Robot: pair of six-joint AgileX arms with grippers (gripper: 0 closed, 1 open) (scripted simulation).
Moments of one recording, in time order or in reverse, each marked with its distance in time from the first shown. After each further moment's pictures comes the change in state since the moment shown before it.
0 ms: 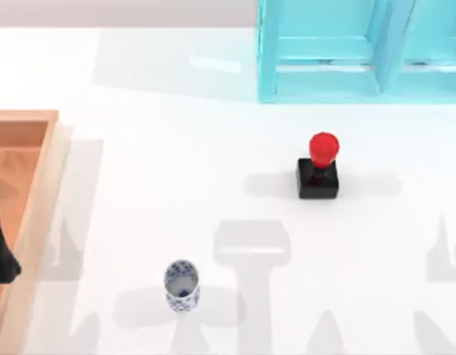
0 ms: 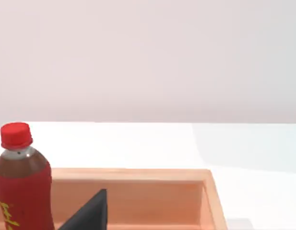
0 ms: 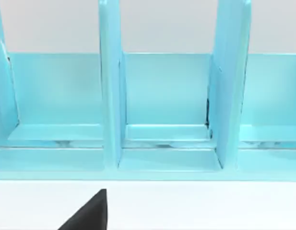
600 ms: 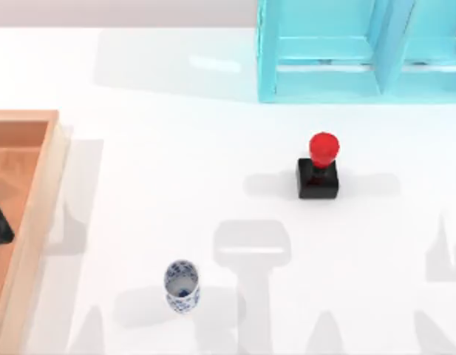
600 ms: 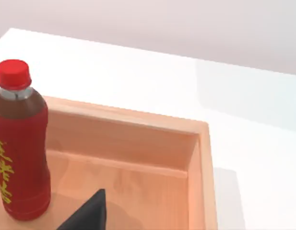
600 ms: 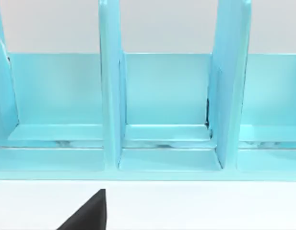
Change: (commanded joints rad) left arm -0.043 0.355 0.285 -0.192 -0.069 -0.160; right arm 0.000 0.000 0.000 0.000 0.000 0.000
